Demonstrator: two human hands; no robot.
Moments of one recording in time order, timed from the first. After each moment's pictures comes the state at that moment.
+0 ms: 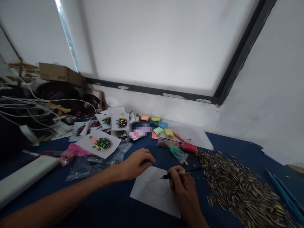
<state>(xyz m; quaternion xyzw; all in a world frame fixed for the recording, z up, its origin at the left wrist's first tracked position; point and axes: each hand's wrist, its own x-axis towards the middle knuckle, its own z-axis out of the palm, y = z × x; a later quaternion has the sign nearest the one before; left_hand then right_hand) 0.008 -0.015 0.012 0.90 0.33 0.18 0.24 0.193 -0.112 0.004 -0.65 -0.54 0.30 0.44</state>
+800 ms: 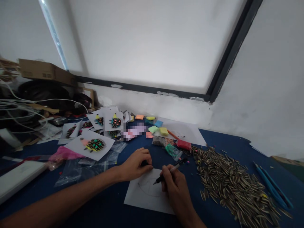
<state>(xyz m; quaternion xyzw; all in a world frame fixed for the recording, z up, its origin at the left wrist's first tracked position) 0.023 -0.011 -0.002 0.90 0.29 0.21 0.23 0.186 -0.113 0.004 -0.62 -0.50 0.37 0.47</state>
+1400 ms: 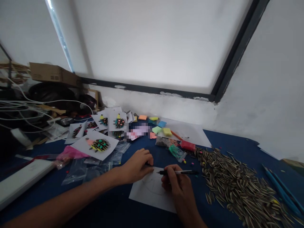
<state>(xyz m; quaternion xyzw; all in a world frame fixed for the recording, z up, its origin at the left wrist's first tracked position) 0.016 -0.016 0.000 0.90 0.34 0.18 0.20 0.185 -0.112 -0.004 -0.59 -0.46 0.40 0.53</state>
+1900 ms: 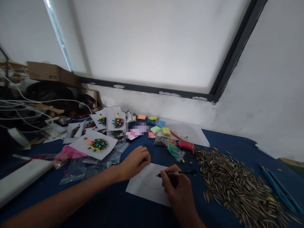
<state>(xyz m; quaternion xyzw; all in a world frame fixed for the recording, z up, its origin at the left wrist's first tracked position) 0.012 -0.006 -0.010 0.91 0.31 0.22 0.17 0.184 -0.113 0.004 -0.64 -0.55 0.26 0.47</state>
